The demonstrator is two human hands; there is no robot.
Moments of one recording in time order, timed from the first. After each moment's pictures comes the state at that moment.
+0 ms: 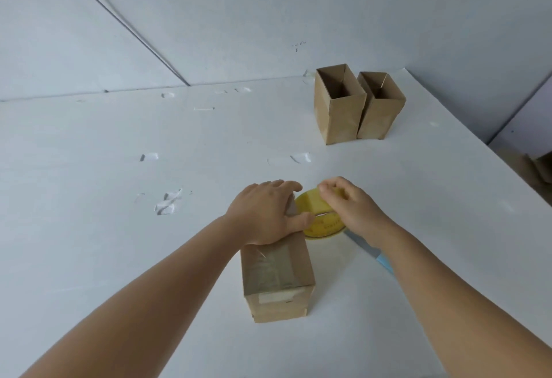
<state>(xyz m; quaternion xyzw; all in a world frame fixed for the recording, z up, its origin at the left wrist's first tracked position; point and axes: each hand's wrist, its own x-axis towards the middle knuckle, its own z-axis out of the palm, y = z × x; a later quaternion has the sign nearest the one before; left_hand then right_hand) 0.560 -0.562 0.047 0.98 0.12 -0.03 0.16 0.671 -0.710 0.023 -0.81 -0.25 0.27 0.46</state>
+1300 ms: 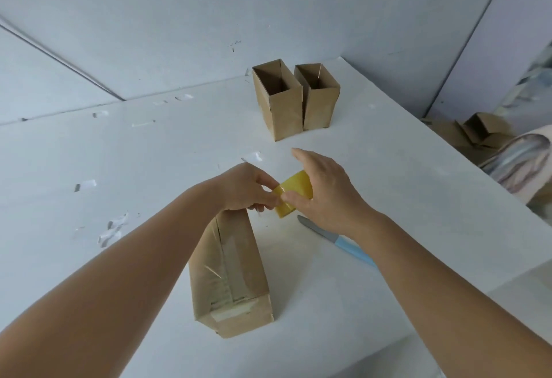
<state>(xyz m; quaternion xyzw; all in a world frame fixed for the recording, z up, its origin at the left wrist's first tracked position) 0.626 -0.569 0.066 0.89 0.12 -0.17 0.40 0.674 -0.746 0.049 -0.88 -0.38 0.02 0.27</state>
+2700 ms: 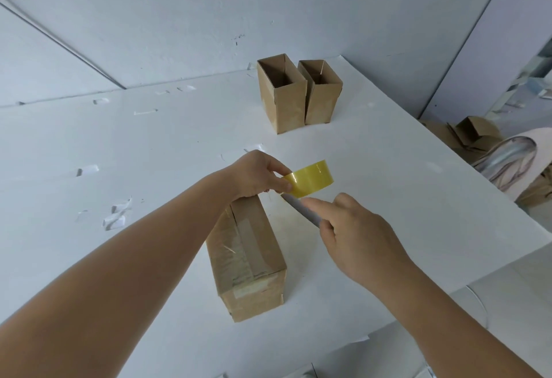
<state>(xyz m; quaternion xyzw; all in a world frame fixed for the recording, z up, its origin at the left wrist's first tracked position) 0.623 -0.573 0.056 0.88 0.10 -0.11 0.44 0.591 -0.786 0.063 -0.93 -0.35 0.02 0.11</state>
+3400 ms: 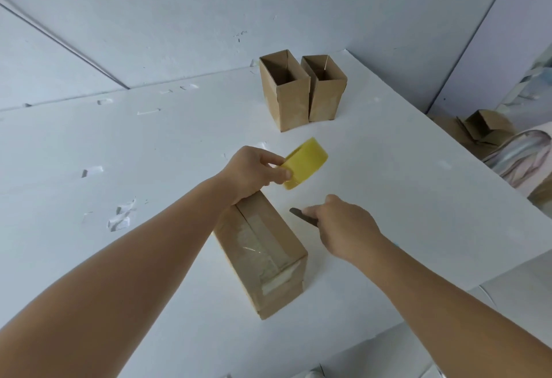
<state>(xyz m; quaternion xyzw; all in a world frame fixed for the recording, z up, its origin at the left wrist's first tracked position) 0.617 -0.571 0.055 0.84 0.16 -0.03 0.52 0.630 -0.760 0.025 -0.94 -0.31 0.15 0.01</state>
